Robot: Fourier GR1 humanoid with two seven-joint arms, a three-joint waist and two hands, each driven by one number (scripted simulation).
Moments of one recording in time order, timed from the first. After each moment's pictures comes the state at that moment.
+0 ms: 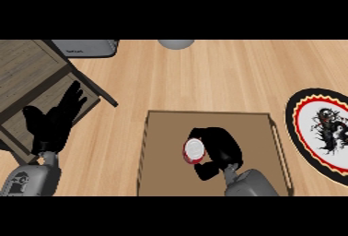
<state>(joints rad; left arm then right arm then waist) -0.17 0.26 0.03 -1.43 0.09 0.05 0.16 -0.23 -0.05 0.47 -1.44 0.79 0.25 0.44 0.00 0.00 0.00</state>
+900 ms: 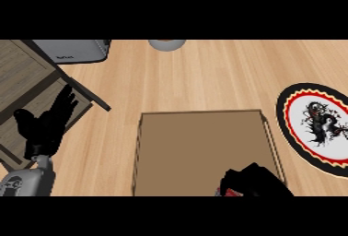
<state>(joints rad) -0.14 0.26 0.08 -1.42 0.08 0.04 0.16 0.13 -0.46 0.57 -1.90 0.85 0.04 -0.05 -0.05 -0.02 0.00</state>
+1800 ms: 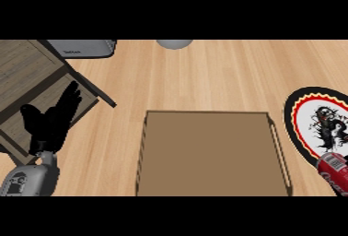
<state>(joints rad) -0.17 0.24 0.06 -1.44 0.06 0.03 0.18 0.34 -0.64 -0.15 -1.92 0.22 -0.10 -0.36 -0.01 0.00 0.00</state>
